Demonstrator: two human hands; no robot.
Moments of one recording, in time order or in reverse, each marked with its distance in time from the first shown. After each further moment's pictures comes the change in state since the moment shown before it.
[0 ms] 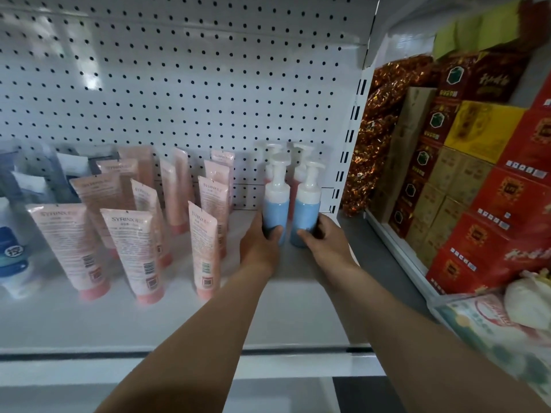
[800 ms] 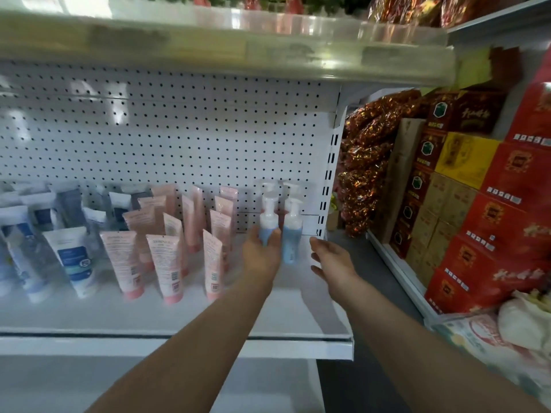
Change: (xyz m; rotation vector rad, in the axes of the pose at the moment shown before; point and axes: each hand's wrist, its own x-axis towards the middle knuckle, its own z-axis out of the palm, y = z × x) left_hand -0.076 0.097 -0.021 -0.247 0.141 -0.107; right_hand -0.063 -0.072 -0.062 0.415 0.033 0.325
